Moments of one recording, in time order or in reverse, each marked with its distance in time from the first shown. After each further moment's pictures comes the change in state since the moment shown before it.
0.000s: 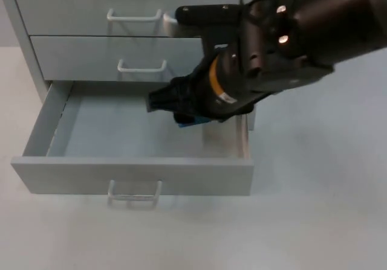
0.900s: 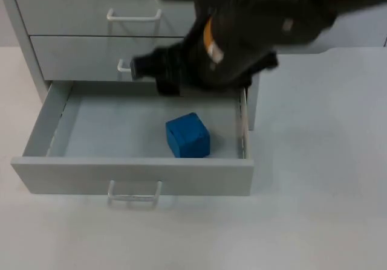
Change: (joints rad) right arm 0.011 -0.125 -0.048 0.440 0.086 -0.439; left arm 0.000 0.000 0.000 0.006 -0.005 0.000
